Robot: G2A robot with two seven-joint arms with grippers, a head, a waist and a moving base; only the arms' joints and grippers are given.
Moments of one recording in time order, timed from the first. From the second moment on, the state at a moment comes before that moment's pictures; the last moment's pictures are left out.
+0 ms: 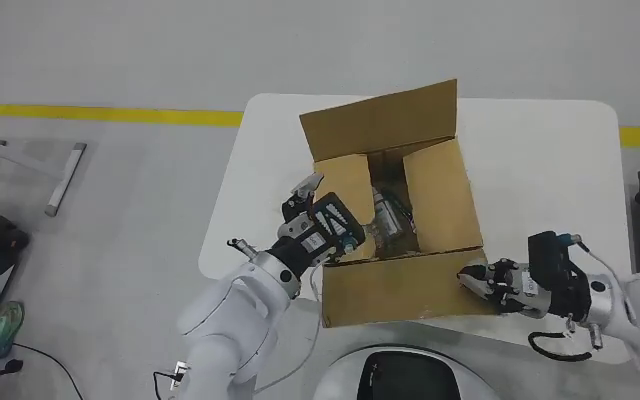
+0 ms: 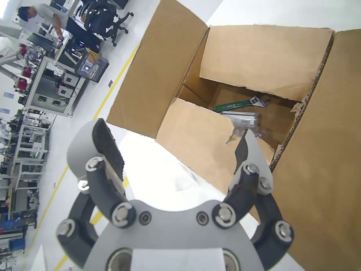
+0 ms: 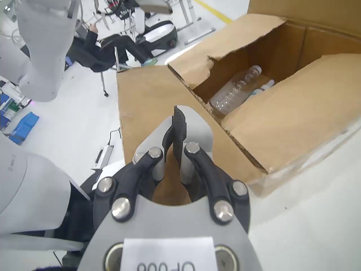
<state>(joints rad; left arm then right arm) 1.16 -1.42 -1.26 -2.26 1.73 -0.71 -0.75 -1.61 -1.00 1.78 -2.06 -0.32 -0.90 0.86</state>
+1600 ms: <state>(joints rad) 1.05 -1.43 -1.02 -1.90 2.02 -0.44 -0.74 -1.66 -1.02 1.84 -2.05 -0.69 -0.57 0.36</state>
